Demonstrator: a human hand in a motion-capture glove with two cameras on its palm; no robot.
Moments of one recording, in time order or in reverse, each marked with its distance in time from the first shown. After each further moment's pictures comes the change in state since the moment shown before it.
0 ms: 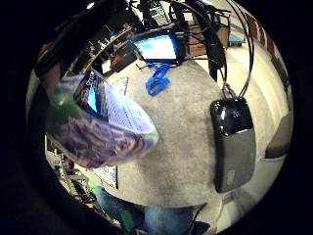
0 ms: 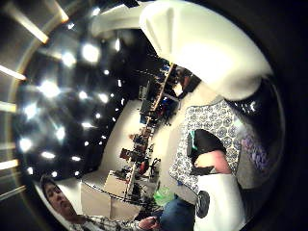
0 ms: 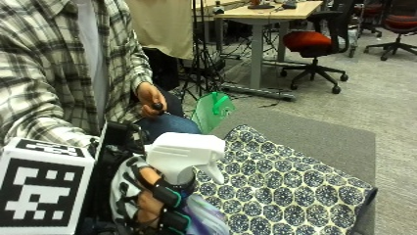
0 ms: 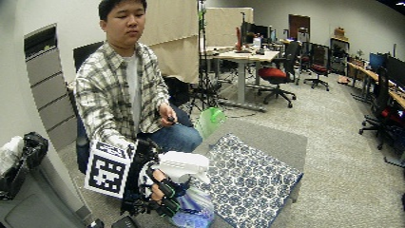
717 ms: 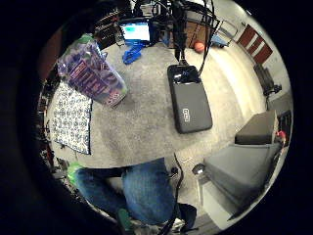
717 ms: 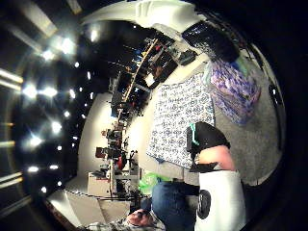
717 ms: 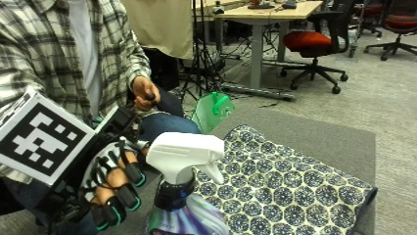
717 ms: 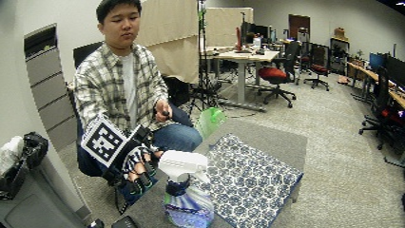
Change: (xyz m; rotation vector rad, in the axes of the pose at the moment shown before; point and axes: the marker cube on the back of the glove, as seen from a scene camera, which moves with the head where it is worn) arm -0.008 0.073 -0.028 -0.140 0.356 -0.078
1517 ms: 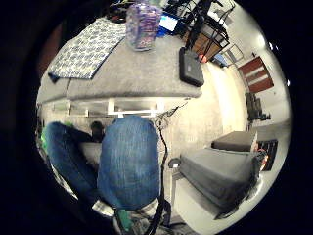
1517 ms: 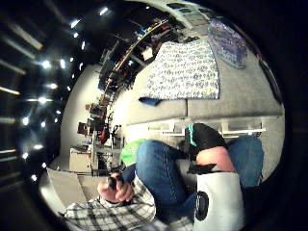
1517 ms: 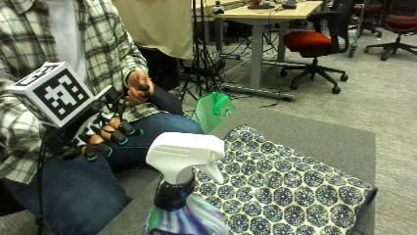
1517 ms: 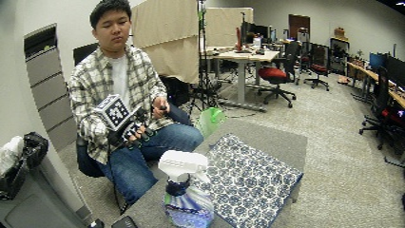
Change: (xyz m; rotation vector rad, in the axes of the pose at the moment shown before) arm -0.048 0.147 0.012 -0.133 0.159 -0.092
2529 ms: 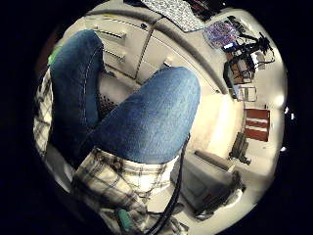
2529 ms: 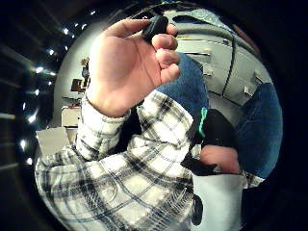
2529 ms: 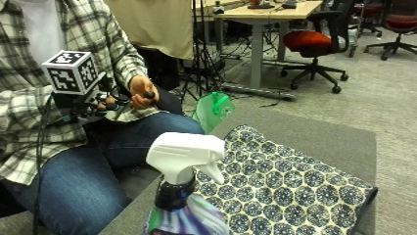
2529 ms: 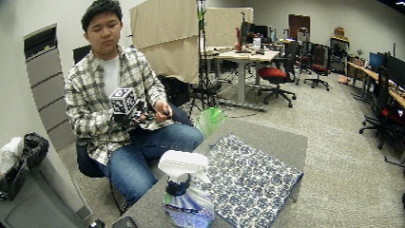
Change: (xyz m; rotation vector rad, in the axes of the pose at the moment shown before) arm -0.096 0.196 0.028 -0.315 0.138 -0.436
